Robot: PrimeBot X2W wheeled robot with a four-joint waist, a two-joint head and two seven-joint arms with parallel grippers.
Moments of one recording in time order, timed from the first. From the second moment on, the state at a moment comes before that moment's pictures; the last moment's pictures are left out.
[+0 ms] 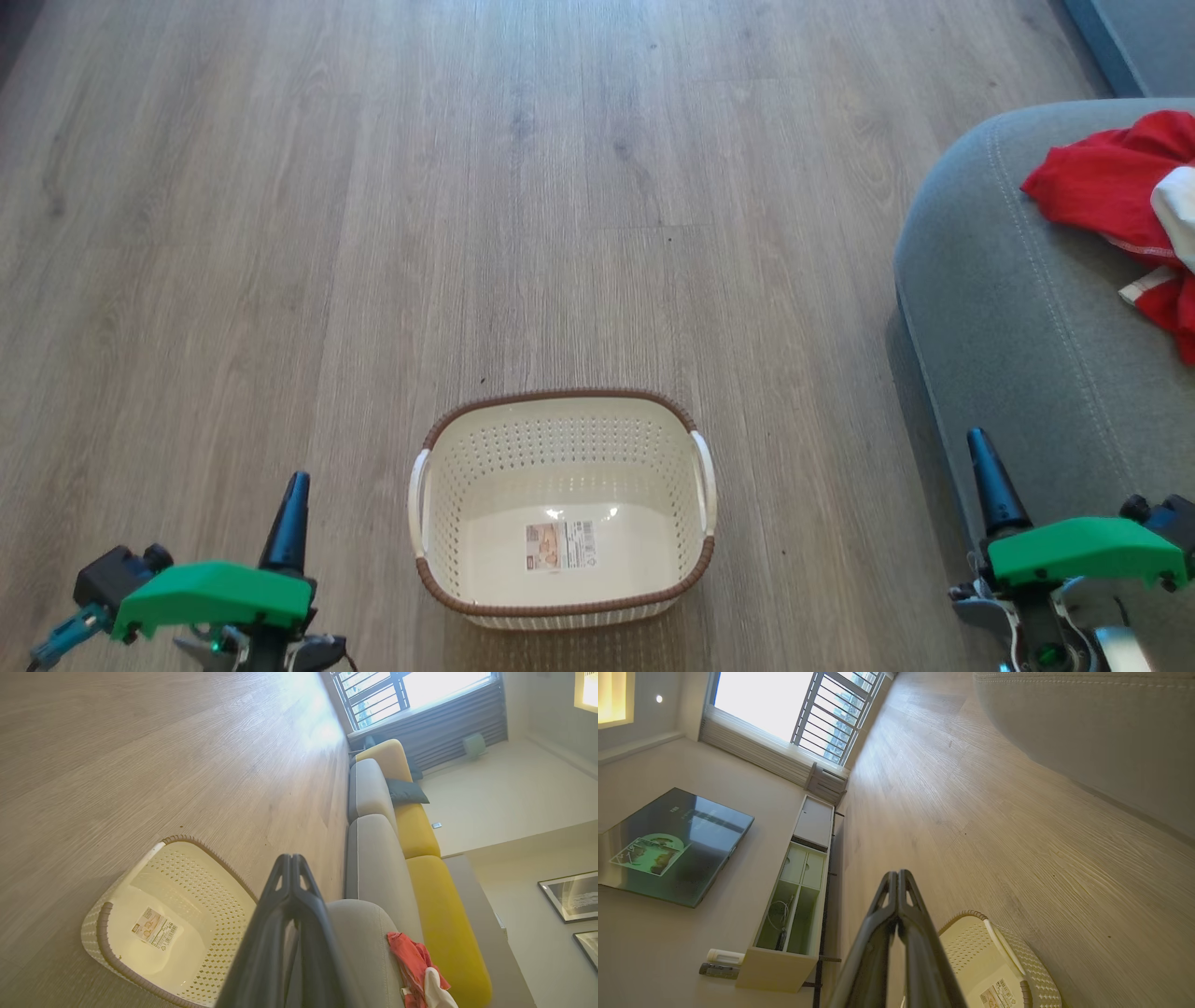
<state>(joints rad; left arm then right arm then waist) -0.02 0.05 0.04 0.31 -1.14 -0.08 -0.01 -0.04 -0.05 -0.08 0.32 1.11 0.12 -0.01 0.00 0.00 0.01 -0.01</state>
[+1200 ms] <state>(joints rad) -0.05 0.04 0.07 0.28 -1.53 -0.11 0.09 -0.05 -0.05 -0.12 0.29 1.52 0.12 0.09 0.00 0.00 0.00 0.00</state>
